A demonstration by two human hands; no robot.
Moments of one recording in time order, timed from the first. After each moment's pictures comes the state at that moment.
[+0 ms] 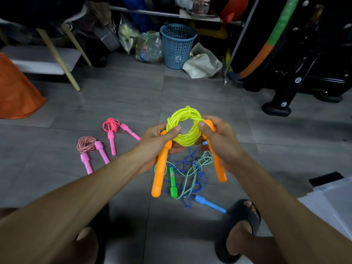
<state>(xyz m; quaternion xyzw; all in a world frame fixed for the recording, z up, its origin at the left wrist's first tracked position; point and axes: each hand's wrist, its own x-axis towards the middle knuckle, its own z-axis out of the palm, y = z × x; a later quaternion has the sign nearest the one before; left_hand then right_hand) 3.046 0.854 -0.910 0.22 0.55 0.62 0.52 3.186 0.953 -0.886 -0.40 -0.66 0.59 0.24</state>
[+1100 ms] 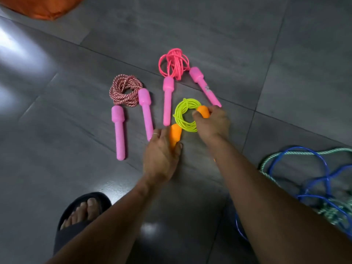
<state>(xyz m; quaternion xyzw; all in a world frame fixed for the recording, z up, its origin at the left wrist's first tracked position) 2.851 0.819 -1.287 0.22 0.93 0.28 0.11 2.858 0.962 -1.272 -0.50 -0.76 0.40 0.07</state>
